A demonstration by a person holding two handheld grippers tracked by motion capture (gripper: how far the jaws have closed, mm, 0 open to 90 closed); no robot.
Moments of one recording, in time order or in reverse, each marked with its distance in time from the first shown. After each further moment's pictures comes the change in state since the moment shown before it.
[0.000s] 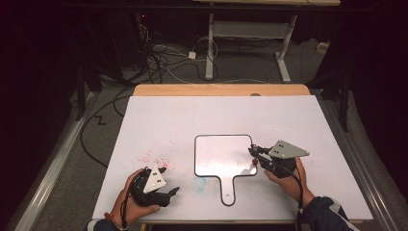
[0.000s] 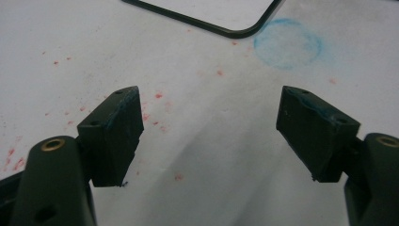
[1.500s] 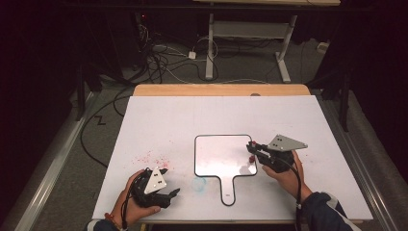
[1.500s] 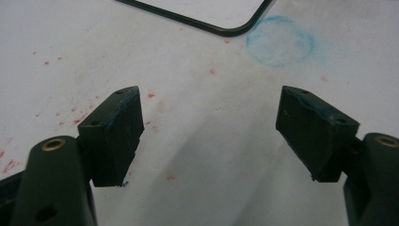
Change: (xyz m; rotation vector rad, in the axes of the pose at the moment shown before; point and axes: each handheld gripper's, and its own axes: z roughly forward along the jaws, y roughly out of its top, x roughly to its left) left arm -0.003 0.000 0.001 0.005 -0.015 0.008; right arm -0.008 0.004 0.007 0.015 0.042 0.079
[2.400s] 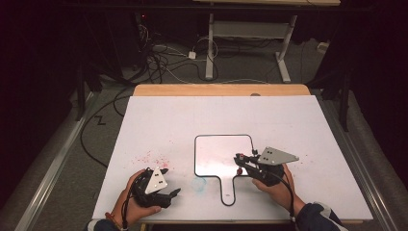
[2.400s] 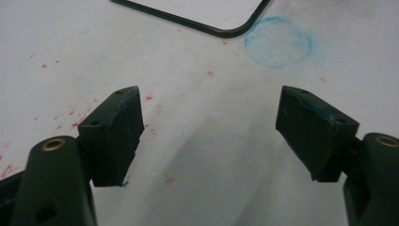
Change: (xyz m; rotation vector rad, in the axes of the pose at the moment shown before) left arm 0.000 0.001 0.001 0.000 -0.004 0.009; right arm 0.045 0.002 0.006 -0.048 0.108 -0.034
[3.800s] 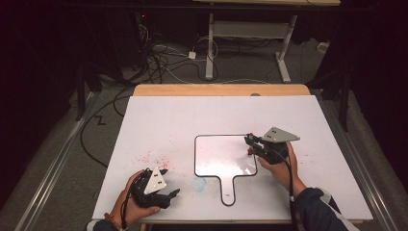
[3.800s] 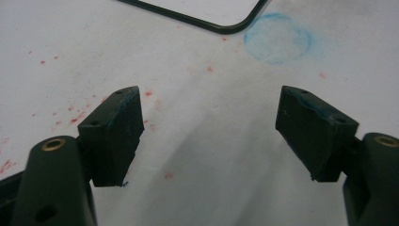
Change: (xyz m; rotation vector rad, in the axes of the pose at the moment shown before) left arm 0.000 -0.002 -0.001 0.001 -0.005 -0.002; right arm -0.056 0.007 0.011 0.073 -0.189 0.045
